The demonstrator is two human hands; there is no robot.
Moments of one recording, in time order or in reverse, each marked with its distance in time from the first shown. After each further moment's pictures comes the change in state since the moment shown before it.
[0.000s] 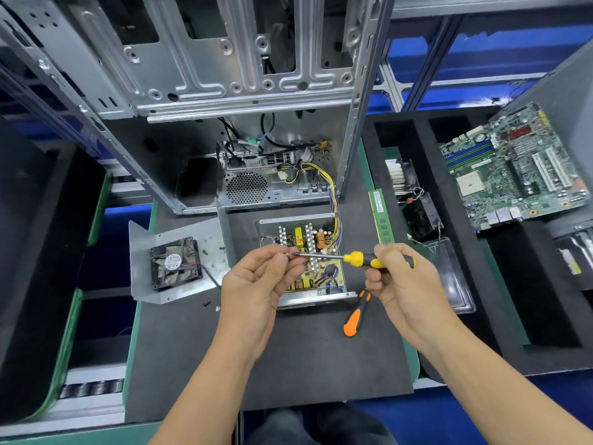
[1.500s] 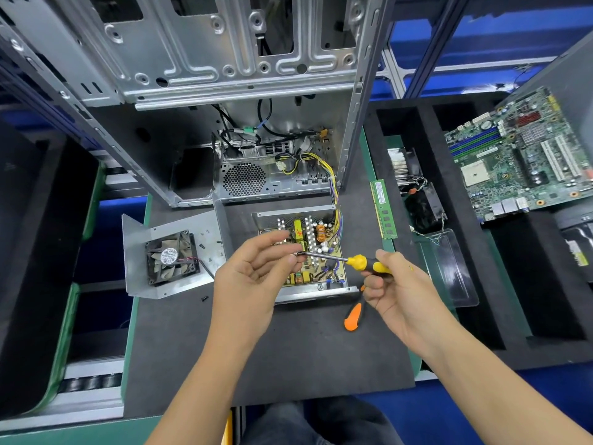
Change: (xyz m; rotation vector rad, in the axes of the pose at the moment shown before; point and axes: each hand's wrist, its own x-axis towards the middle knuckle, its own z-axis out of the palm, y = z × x) left_hand -0.001 0.003 -0.007 0.385 -0.066 0.211; right_hand 0.007 0.019 -0.015 0.196 -0.028 0.236
